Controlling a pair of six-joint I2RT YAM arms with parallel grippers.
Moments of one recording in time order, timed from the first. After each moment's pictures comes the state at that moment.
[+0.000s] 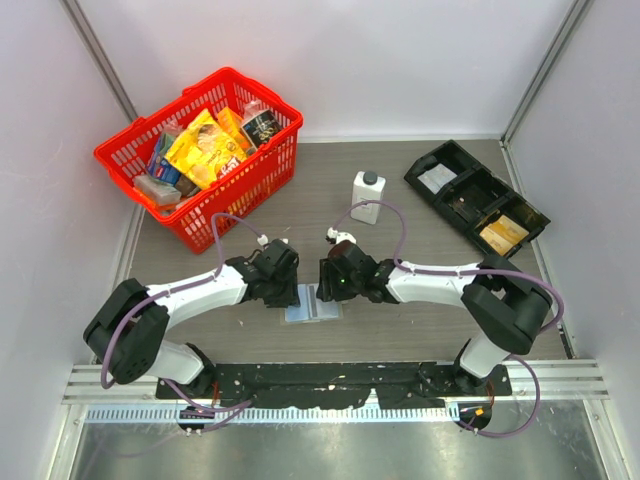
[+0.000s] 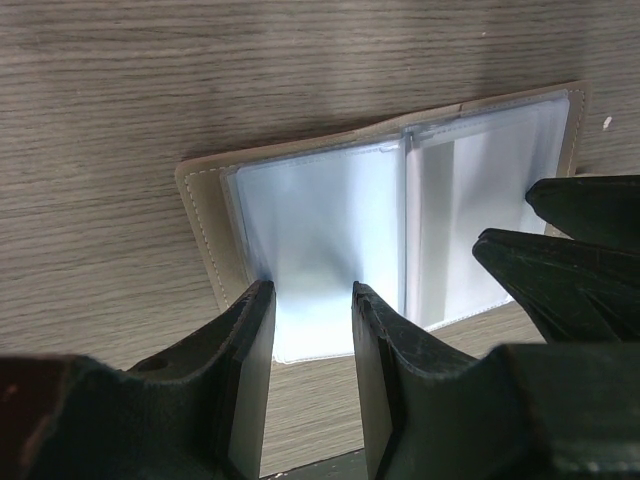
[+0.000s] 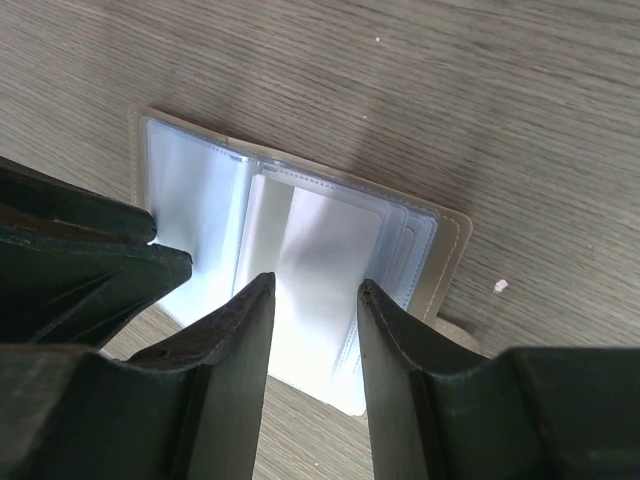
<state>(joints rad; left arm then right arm) -0.75 1.40 0.72 -0.42 -0.03 -0.79 0.92 1.61 0.81 -0.04 0.01 0.68</state>
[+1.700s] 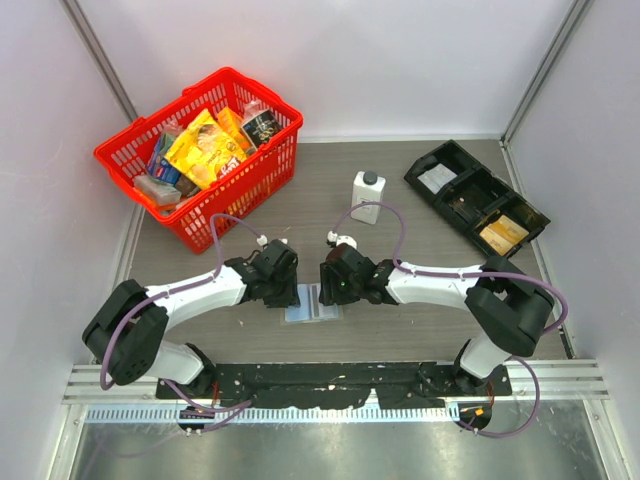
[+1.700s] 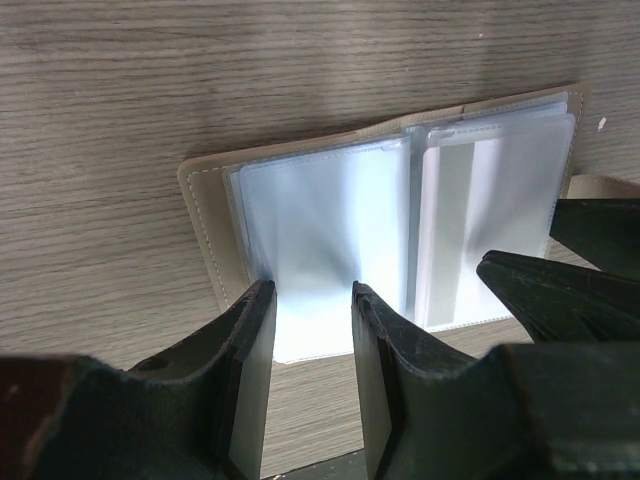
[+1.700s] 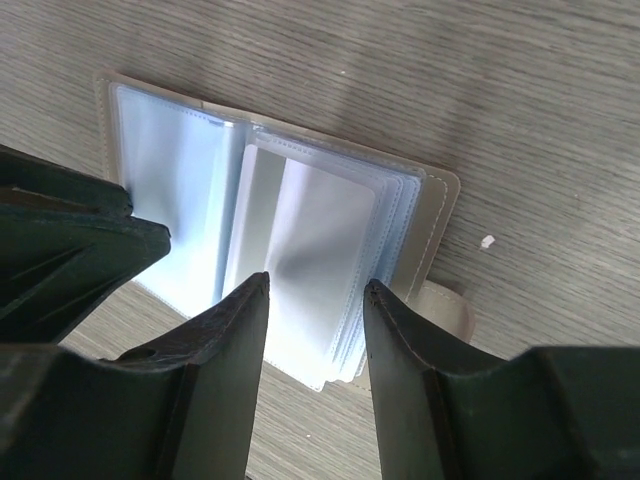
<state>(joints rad) -0.74 1.40 0.71 -0.41 -0.02 -0.79 0.95 1.60 0.83 -0.14 0.05 0.70</state>
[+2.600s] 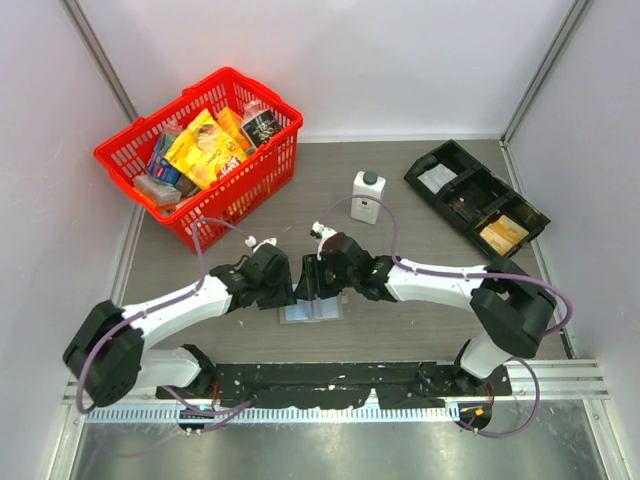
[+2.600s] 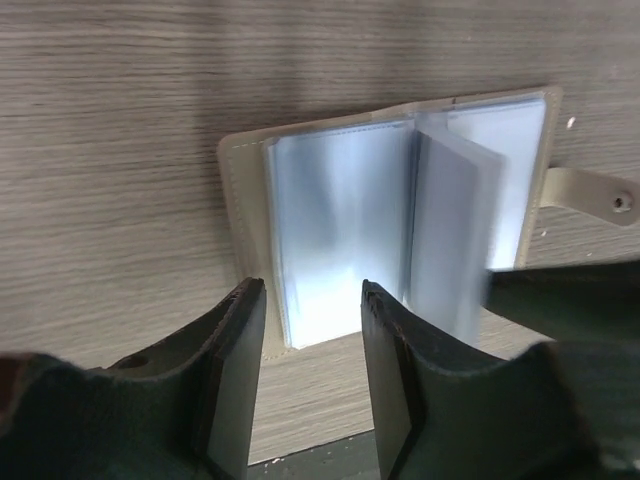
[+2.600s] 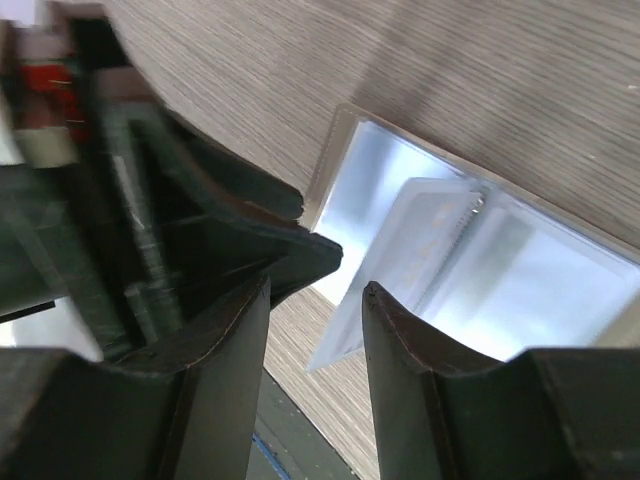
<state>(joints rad) -0.74 1.30 0.66 -0.42 -0.05 -0.82 0.95 1.56 0.88 0.00 -0.17 0.71</state>
